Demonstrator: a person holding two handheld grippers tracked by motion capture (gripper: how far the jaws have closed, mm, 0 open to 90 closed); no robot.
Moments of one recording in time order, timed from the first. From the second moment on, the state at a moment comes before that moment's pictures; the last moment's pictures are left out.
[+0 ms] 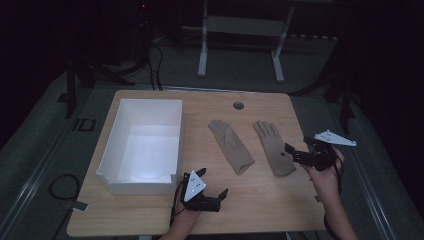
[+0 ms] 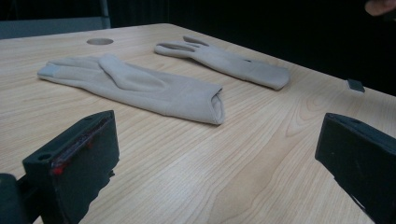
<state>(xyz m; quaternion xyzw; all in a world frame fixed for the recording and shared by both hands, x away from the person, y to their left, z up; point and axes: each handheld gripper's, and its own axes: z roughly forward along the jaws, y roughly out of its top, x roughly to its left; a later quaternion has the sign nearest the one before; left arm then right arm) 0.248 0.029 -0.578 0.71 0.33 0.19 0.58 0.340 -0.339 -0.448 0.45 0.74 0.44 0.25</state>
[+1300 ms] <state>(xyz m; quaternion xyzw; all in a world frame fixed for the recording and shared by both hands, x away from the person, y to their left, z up) 0.246 0.027 -0.578 0.72 0.32 0.20 0.58 0.420 -0.208 -0.487 0.36 0.82 0.41 0.17</state>
